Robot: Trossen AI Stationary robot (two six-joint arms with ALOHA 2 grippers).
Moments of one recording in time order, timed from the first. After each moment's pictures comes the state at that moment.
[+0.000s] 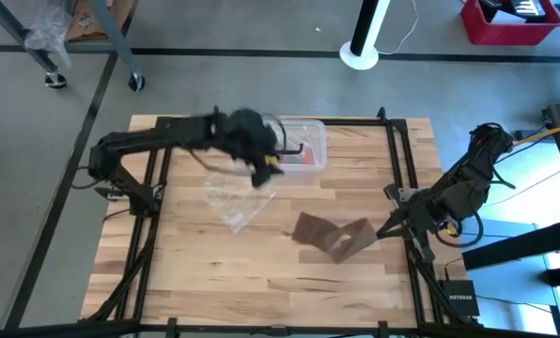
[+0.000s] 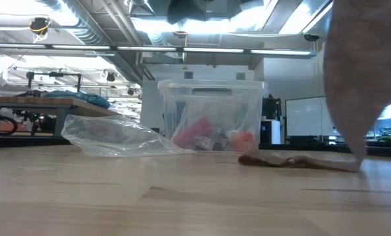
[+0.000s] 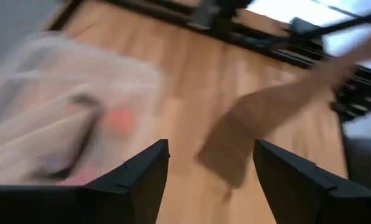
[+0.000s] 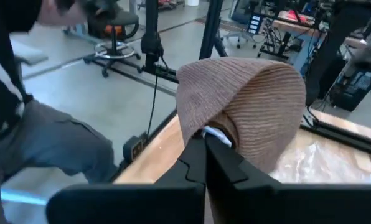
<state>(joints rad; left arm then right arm) 0.16 1.57 1.65 -0.73 0.13 -0.17 0.80 0.77 0.97 -0.44 0.35 -0.03</state>
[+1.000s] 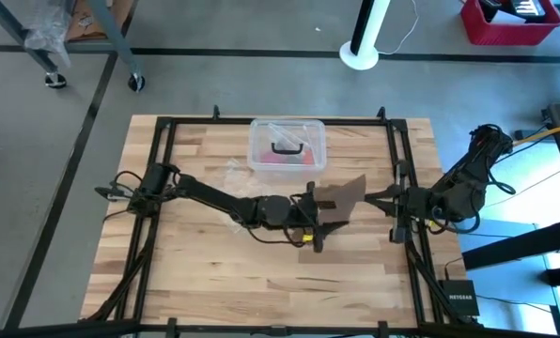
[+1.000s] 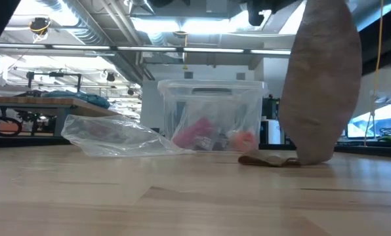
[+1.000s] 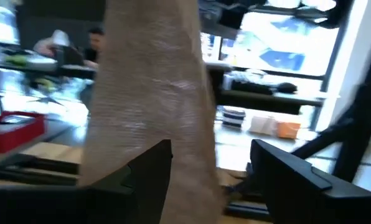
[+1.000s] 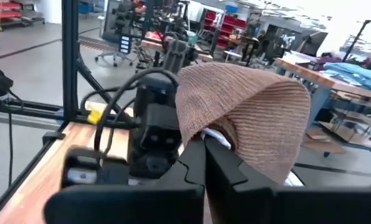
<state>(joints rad) -0.19 2.05 1.49 0.70 -0.32 -0.07 0.80 0.83 0.97 -0.24 0.91 -0.12</state>
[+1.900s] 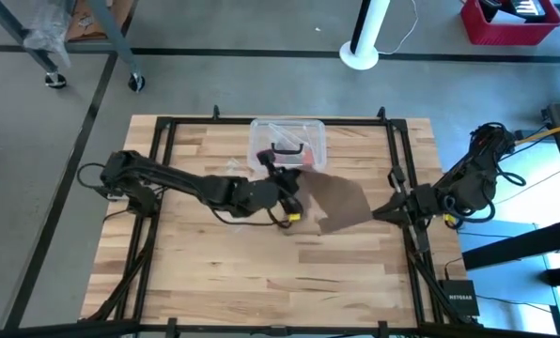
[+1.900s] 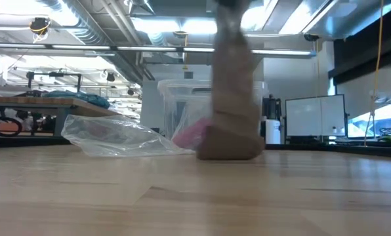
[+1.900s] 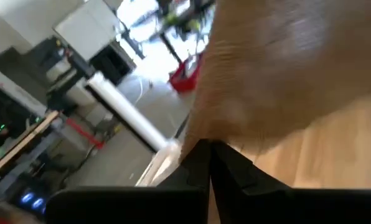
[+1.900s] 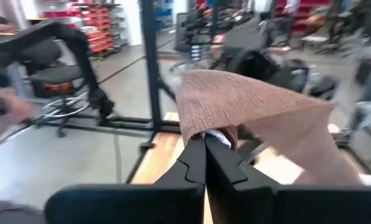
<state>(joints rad) -0.19 1.72 1.49 -0.10 -0.92 0.28 0.79 0.83 1.08 -0.35 0.57 0.10</state>
